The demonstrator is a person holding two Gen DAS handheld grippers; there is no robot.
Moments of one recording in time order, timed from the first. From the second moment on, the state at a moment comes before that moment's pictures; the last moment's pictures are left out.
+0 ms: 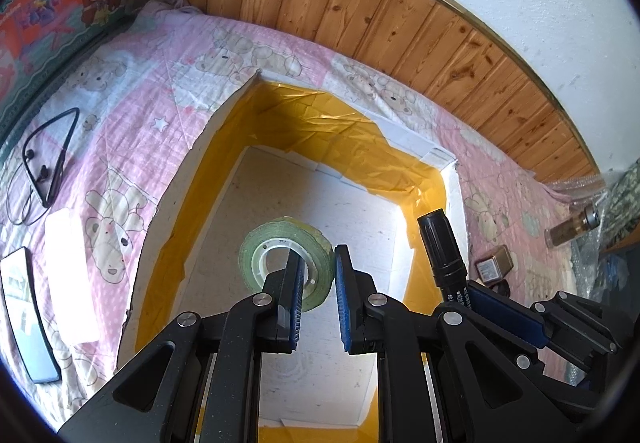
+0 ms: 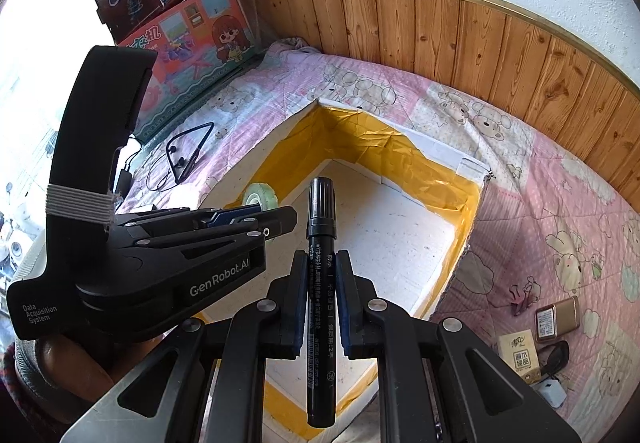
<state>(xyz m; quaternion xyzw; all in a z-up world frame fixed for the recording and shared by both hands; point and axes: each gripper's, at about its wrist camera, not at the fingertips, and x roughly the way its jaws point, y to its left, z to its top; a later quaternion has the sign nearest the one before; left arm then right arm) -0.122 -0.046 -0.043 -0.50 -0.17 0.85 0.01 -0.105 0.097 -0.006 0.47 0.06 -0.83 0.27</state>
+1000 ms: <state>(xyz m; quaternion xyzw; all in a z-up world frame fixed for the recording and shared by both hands) -0.186 -0.046 -0.108 -0.58 -0.12 0.80 0.00 -0.193 0.099 -0.060 0.56 0.00 -0.80 0.22</state>
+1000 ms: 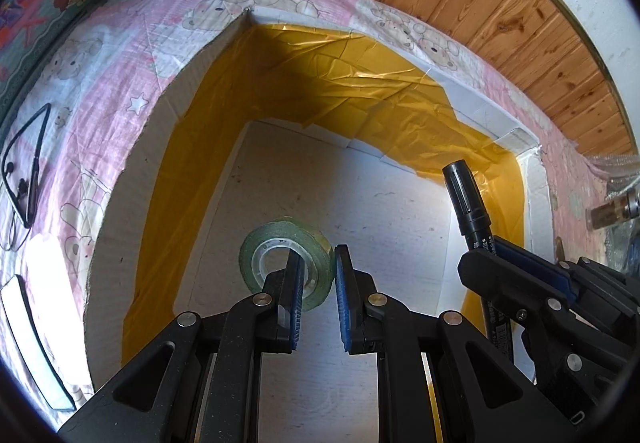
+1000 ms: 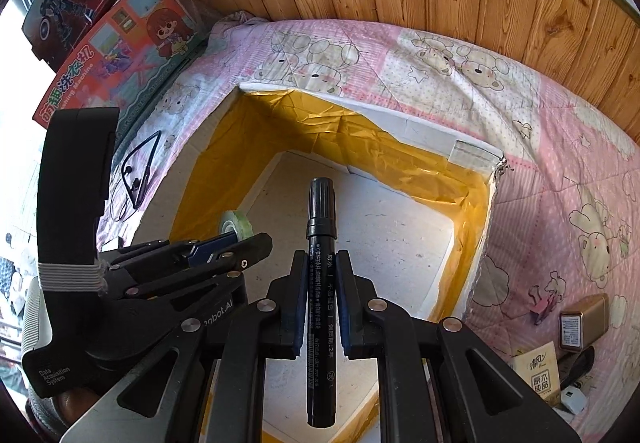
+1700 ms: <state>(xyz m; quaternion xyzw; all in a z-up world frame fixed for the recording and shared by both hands) -0.199 -0.043 -0.125 -0.60 -0.12 0.79 0.00 -0.229 0.088 -0.093 0.59 0.05 -0.78 0.18</state>
